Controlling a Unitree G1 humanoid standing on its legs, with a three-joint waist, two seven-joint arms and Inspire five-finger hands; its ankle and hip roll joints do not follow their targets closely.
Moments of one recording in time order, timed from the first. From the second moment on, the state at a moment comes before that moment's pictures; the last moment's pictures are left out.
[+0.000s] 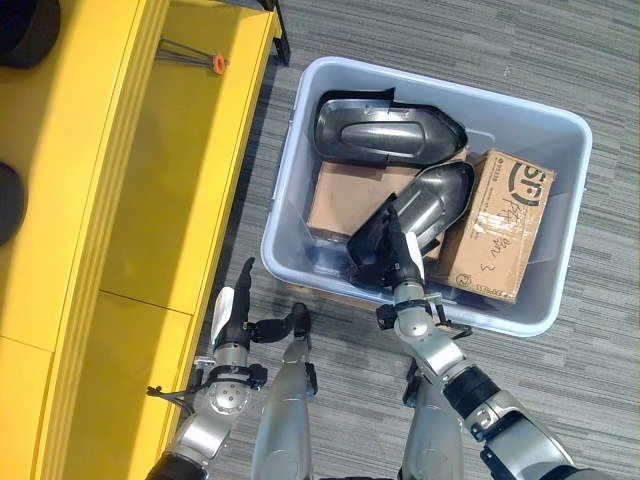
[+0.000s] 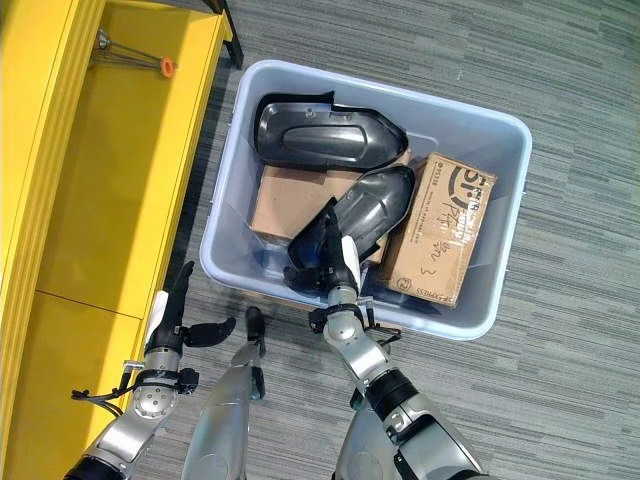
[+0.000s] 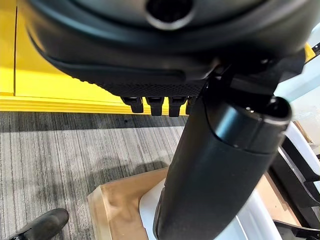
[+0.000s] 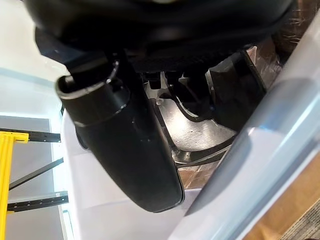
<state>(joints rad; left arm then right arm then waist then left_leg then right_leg) -0.02 0.46 -0.31 0.19 0.02 -0.04 0.48 -0.55 -0.16 0.50 0.48 0.11 0.01 -0.54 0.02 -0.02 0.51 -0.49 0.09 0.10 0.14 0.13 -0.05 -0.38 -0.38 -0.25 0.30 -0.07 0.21</state>
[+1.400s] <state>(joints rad) -0.03 0.54 -0.35 0.11 0.02 -0.07 0.56 -0.82 -0.10 0.45 0.80 -0.12 -0.02 -0.83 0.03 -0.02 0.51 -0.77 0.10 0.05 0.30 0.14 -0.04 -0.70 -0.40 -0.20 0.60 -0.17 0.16</state>
